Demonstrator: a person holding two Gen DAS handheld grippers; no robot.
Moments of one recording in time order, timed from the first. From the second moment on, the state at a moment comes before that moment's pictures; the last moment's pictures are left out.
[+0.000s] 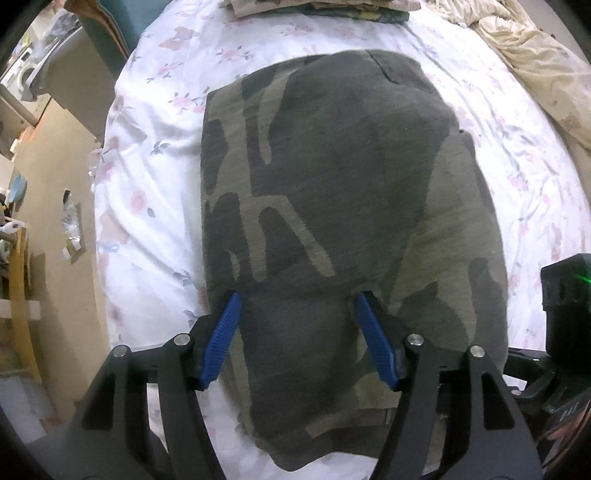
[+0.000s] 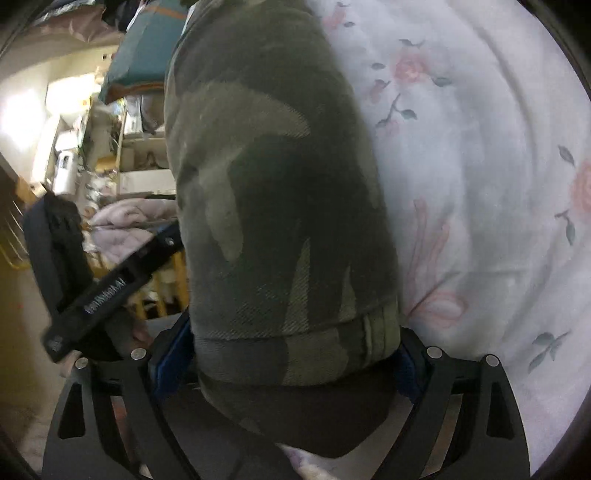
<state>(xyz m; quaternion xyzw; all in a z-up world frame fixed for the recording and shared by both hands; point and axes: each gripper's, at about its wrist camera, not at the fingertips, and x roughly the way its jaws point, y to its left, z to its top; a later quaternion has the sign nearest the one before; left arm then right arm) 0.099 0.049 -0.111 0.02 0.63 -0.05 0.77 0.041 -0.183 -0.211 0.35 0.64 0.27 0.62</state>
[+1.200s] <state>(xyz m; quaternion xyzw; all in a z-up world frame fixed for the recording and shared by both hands) 0.231 0.052 -0.113 -0.09 0.60 -0.19 0.77 0.102 -0.387 -0.141 0.40 0.53 0.13 0.74</state>
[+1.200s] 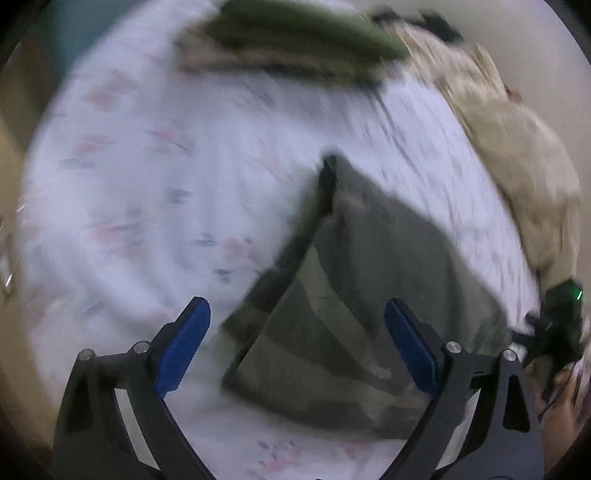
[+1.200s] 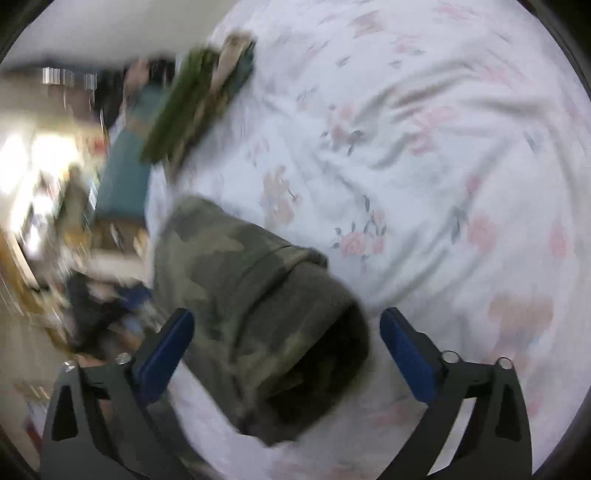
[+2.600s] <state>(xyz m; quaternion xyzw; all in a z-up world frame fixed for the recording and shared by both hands) 0.070 0.068 -0.077 -0.06 0.62 -0.05 0.78 0.085 -0.338 -0.094 0.23 0.54 0.10 0.80</state>
